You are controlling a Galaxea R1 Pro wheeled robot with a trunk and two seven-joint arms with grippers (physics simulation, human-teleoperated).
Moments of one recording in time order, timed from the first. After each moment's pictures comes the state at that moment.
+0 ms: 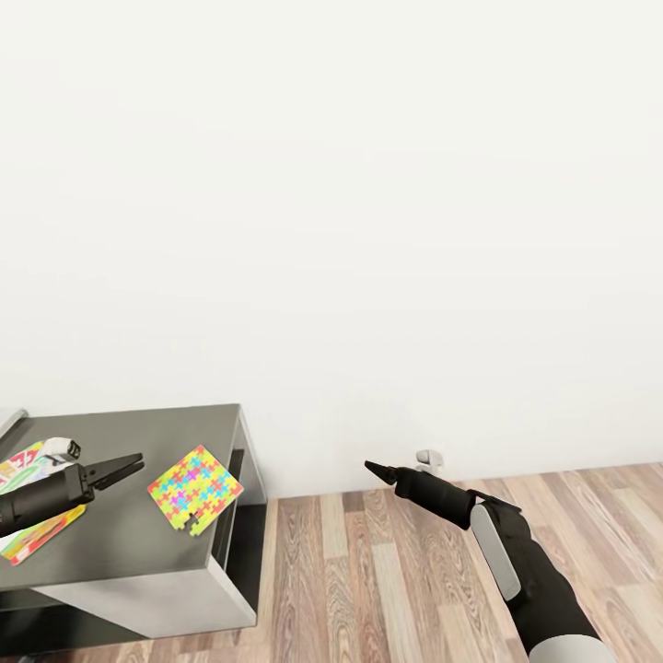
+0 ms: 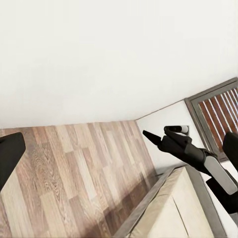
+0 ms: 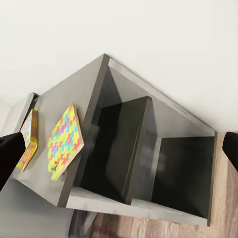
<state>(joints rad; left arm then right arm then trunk) -0.44 0.37 0.59 -1.19 0.00 0.97 -1.57 -0.45 -0.02 -0.04 -1.13 -0.42 0.60 0.68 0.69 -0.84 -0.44</state>
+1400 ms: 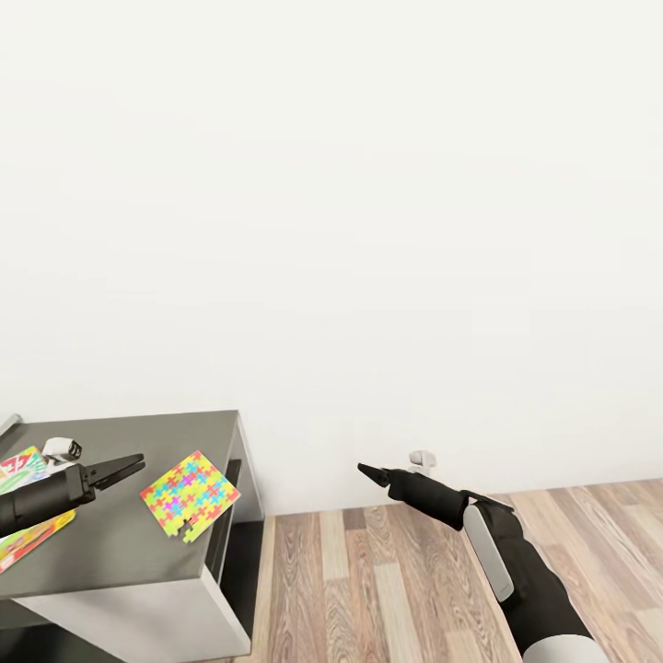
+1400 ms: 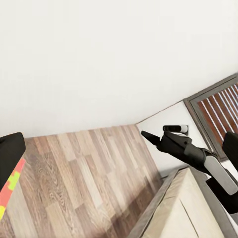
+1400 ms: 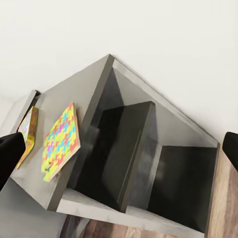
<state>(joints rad) -0.44 0.37 0.59 -1.19 0.00 0.97 -1.57 -0.45 -0.01 -0.02 -1.13 -0.41 0.60 0.68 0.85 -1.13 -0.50</state>
